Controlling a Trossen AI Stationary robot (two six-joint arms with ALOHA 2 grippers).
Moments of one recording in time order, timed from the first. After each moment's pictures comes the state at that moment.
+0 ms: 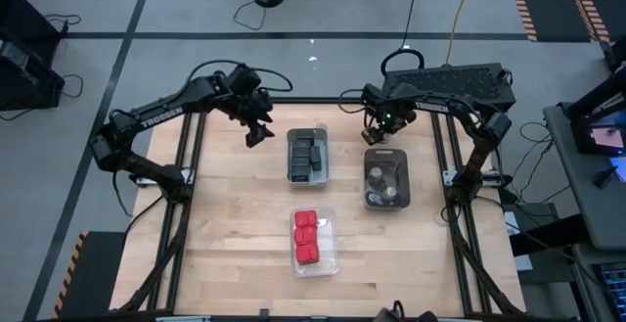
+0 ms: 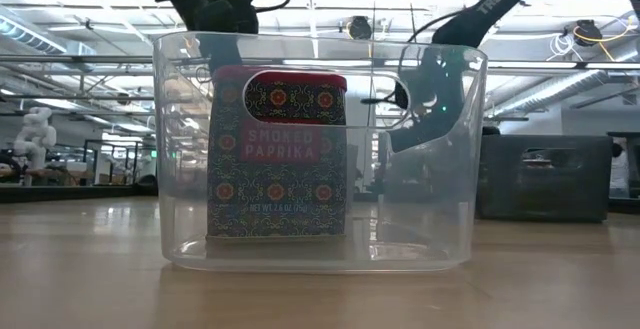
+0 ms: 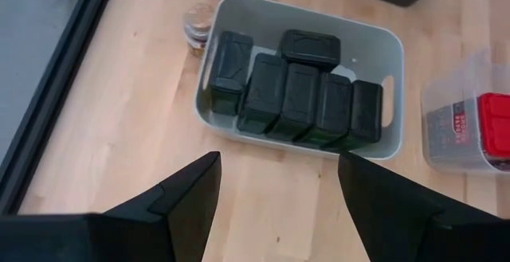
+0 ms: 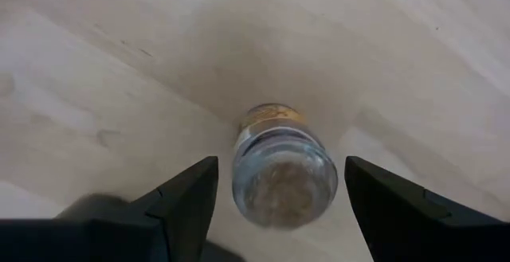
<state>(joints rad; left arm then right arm) 0.62 1.39 1.24 -0.86 0.37 0.30 -0.69 1.77 1.17 -0.94 0.06 0.33</state>
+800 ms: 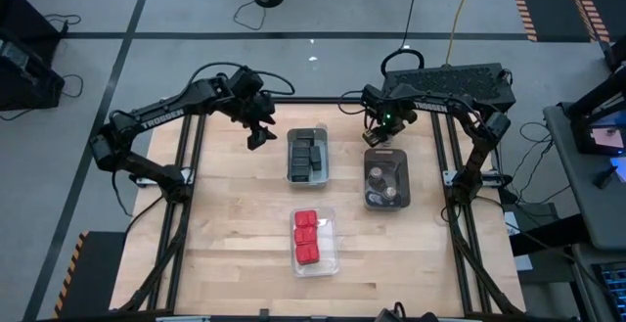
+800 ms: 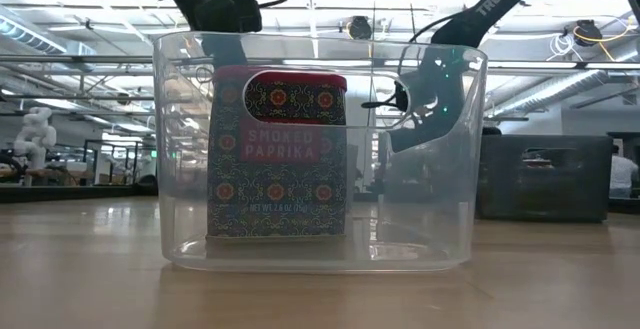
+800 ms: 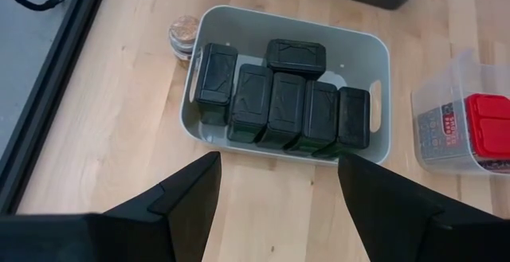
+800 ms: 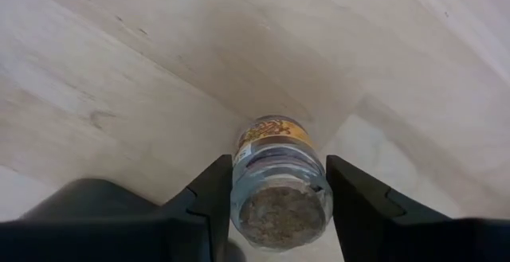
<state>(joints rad) 0.59 1.39 1.24 -0.84 0.37 0.30 -0.69 1.78 1.17 -0.97 0.05 0.31</state>
